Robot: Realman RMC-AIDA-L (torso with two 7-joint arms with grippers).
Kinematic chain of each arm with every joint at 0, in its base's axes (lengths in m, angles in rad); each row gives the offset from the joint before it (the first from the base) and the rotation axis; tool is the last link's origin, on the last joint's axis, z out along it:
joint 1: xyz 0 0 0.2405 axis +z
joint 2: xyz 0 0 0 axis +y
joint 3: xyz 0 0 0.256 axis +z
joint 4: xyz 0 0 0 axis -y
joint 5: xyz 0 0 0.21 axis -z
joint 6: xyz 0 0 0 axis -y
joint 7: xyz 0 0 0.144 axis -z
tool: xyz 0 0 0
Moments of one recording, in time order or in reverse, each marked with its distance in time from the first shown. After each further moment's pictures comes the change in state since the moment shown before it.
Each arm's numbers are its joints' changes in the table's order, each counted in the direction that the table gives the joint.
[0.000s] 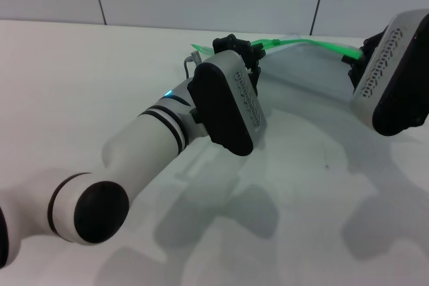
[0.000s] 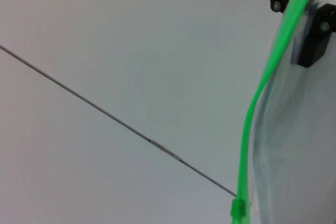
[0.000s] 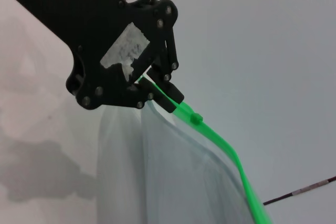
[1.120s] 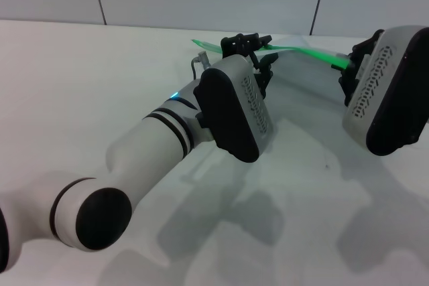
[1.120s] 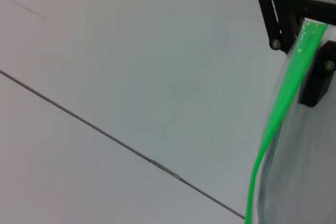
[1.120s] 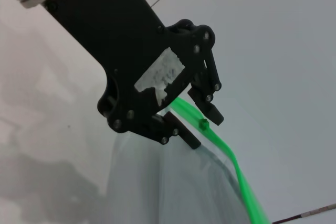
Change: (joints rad) left arm -0.001 0.003 0.034 0.019 -0.011 -0.029 0.001; right arm -0.031 0.000 -0.040 0.026 -0.008 -0.023 0.054
